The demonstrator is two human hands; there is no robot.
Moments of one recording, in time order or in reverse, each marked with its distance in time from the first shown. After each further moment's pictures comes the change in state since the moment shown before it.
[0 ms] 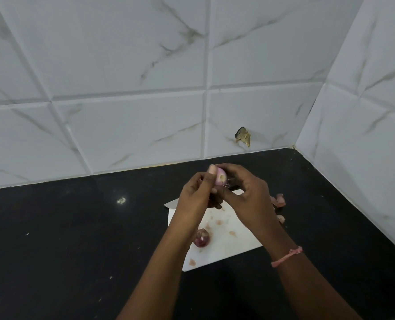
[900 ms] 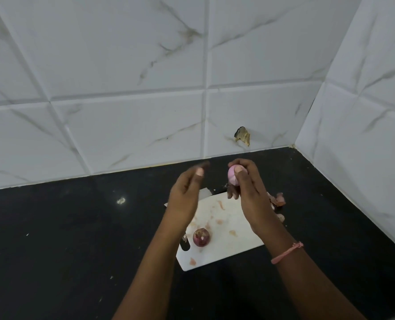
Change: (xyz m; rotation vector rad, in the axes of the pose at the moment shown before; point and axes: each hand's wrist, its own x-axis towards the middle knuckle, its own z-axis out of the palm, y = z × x) left_hand 0.009 -0.008 -0.020 0.283 0.080 0.140; right_hand 0.004 0.004 0.004 0.338 0.051 0.199
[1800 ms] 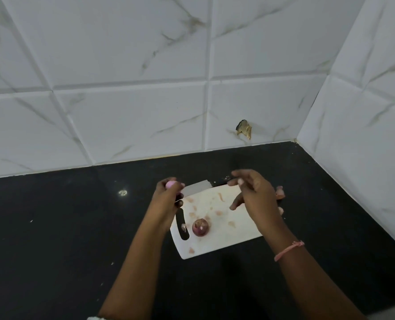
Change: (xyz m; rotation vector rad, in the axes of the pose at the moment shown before) left_hand 0.014 -0.056 -0.027 -0.366 0.182 -0.450; right_hand -0.015 0.021 -0.017 -0.215 0.083 0.193
